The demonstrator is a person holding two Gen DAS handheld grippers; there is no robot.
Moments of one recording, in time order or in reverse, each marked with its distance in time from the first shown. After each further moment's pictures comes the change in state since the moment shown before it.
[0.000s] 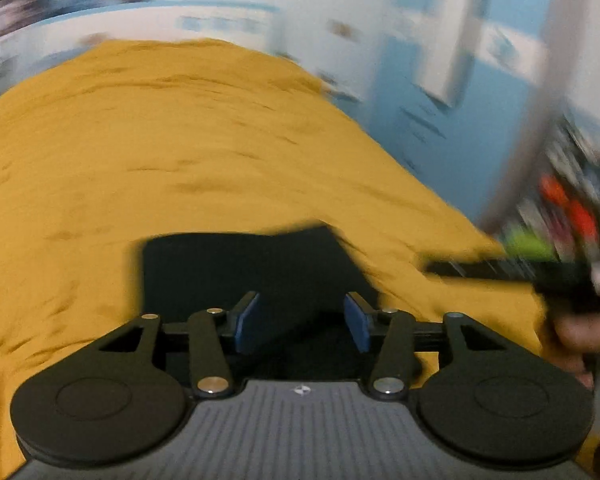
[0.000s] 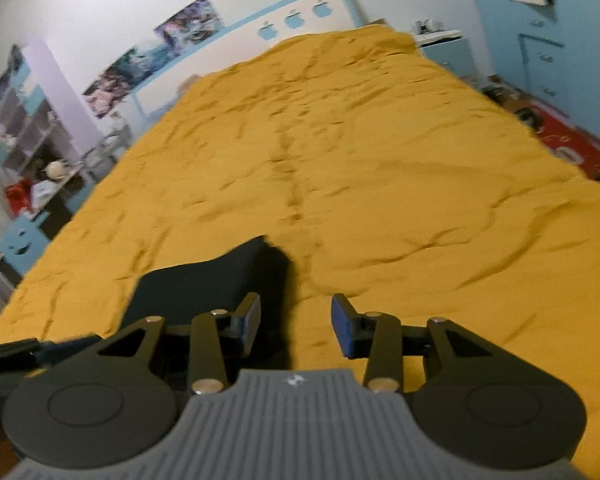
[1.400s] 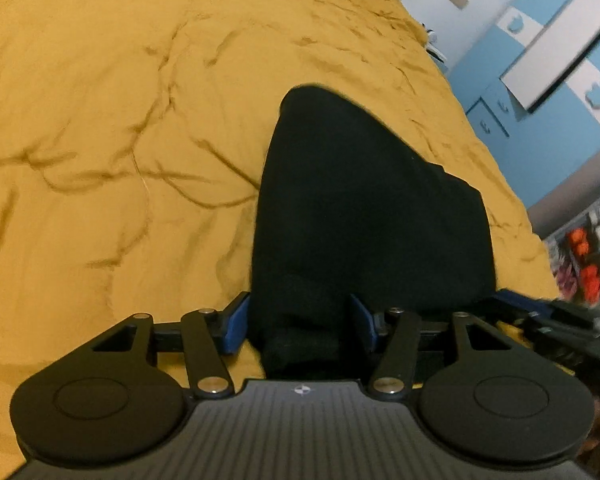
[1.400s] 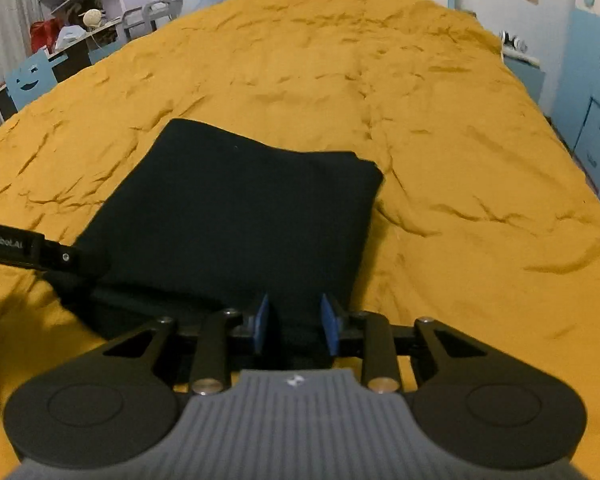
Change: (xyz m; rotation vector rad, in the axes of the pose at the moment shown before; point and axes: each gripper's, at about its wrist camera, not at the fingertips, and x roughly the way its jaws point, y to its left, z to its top) left arm 0.028 0.098 -0.043 -0.312 0.285 -0.017; right arm 0.025 0.065 -0.049 -0.392 0.218 -0.080
